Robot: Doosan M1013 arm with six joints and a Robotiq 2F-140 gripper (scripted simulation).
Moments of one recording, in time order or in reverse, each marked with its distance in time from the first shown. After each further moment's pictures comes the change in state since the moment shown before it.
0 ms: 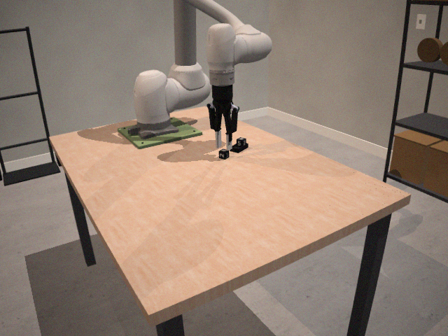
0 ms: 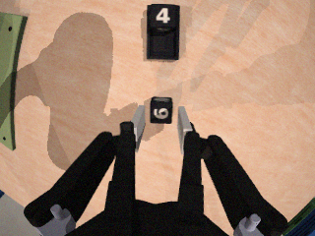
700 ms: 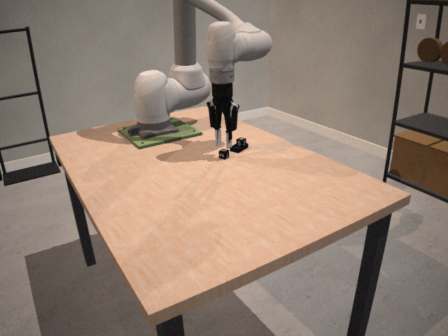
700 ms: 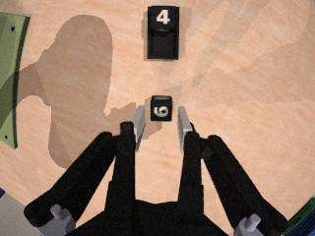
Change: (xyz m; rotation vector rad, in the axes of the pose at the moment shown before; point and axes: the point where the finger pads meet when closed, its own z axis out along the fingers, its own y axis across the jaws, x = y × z) arm 0.000 0.000 -0.007 0.000 0.000 0.000
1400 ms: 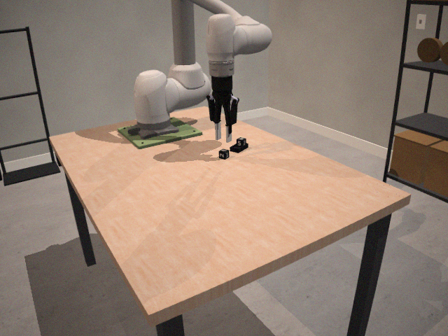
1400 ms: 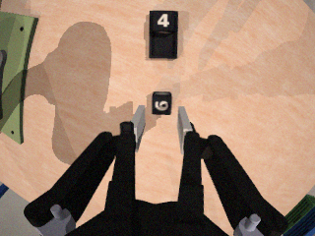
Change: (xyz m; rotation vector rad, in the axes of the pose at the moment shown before) arm 0.000 0.000 -0.025 0.000 0.000 0.000
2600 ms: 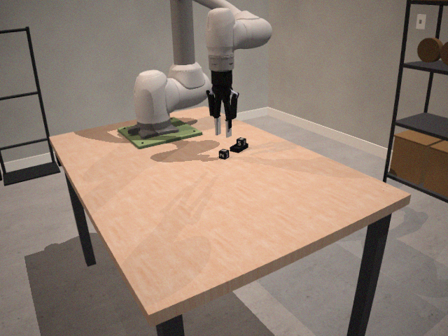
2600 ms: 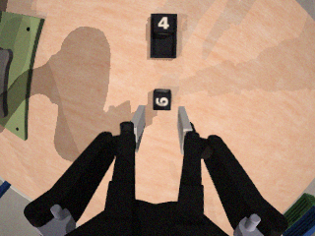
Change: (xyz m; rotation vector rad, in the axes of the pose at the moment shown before) arm 0.000 0.000 -0.020 0.000 0.000 0.000
